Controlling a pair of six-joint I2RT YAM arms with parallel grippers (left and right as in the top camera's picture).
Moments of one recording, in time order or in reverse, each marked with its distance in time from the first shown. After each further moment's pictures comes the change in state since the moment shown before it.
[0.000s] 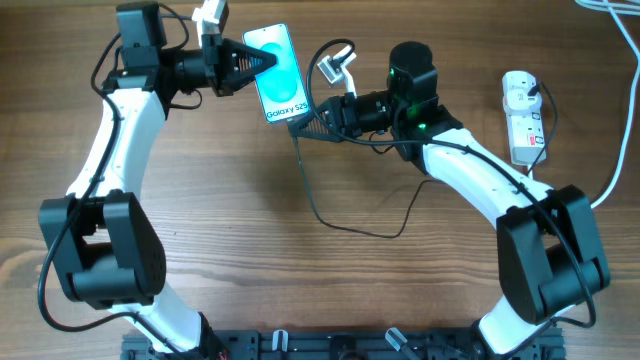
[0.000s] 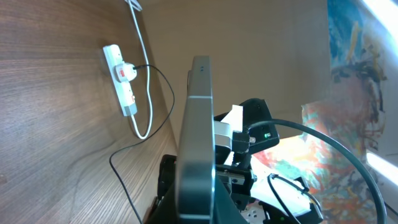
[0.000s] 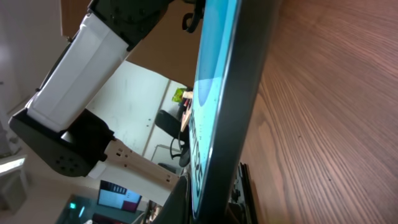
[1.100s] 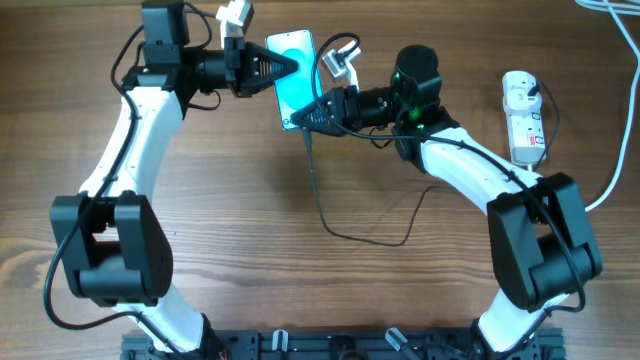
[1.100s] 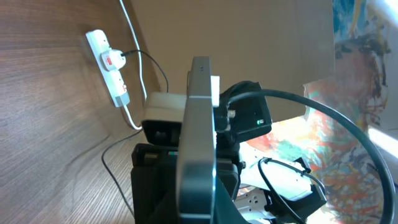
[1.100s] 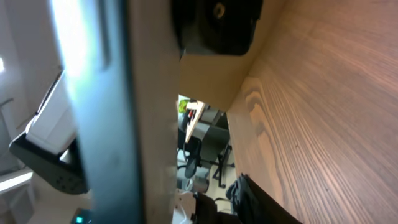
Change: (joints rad) left arm -0.074 0.000 0.011 -0.002 0.005 0.039; right arm -0.019 0.059 -0.016 0.186 0.006 0.151
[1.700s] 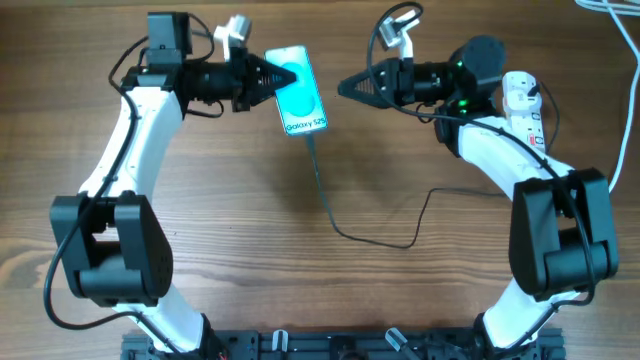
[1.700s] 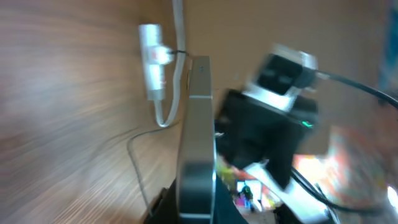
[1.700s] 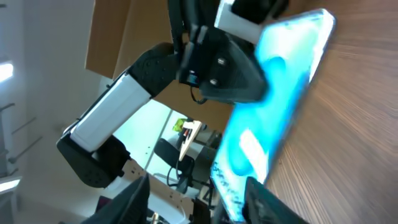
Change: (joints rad) left arm -0.005 0.000 -0.001 -0.272 -0.219 0.041; right arm -0.200 0.011 0.008 0.337 -0.104 0.243
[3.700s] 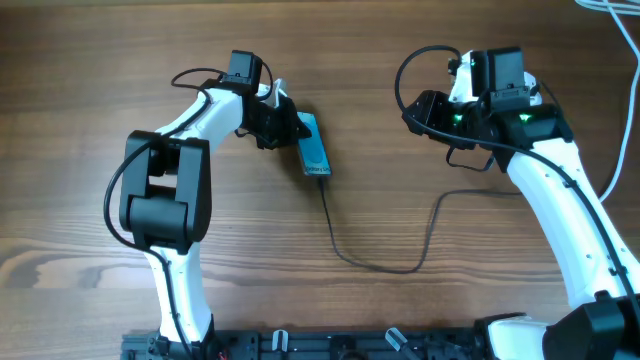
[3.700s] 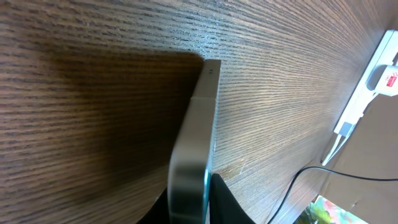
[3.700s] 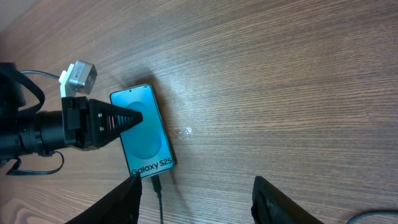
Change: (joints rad) left arm -0.163 0.324 -0.003 -0.036 -0.588 0.063; right arm -0.022 -0.383 0.104 -1.711 1.135 -0.884
